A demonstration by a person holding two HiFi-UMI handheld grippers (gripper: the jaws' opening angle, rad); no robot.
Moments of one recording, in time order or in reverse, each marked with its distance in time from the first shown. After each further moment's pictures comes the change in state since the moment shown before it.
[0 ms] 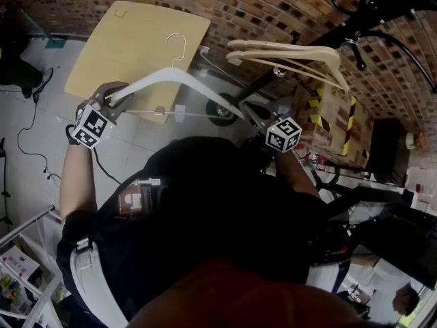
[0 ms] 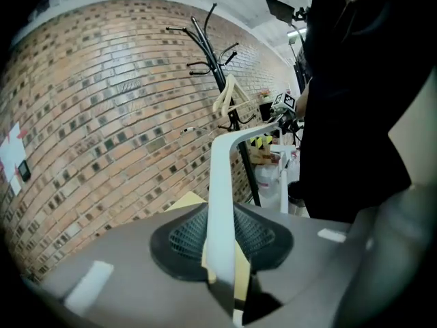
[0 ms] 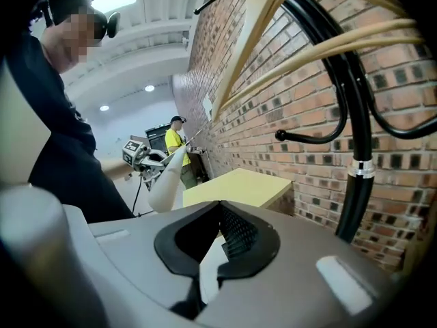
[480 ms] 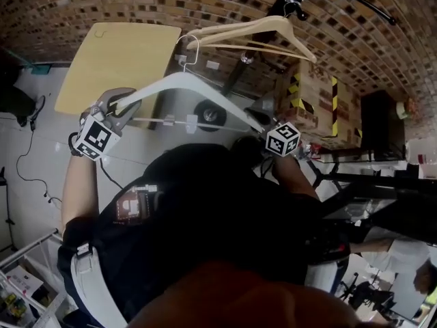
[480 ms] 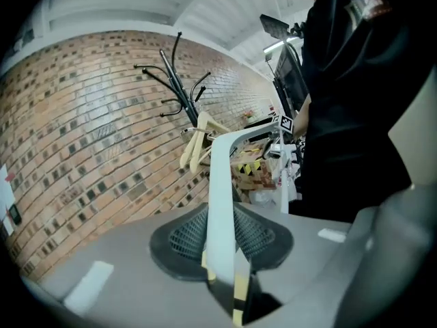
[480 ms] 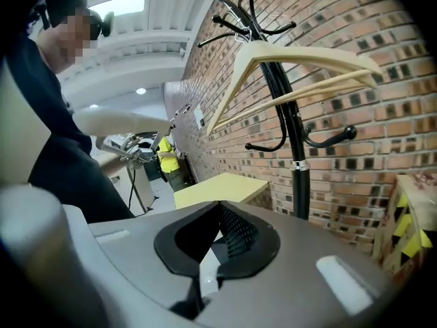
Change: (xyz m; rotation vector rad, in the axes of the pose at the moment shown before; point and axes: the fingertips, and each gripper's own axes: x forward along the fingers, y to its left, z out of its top) left arm -0.001 -0.070 0.140 0.125 -0.199 -0.024; right arm -0.115 -0.010 -0.028 0.003 -0.070 -0.125
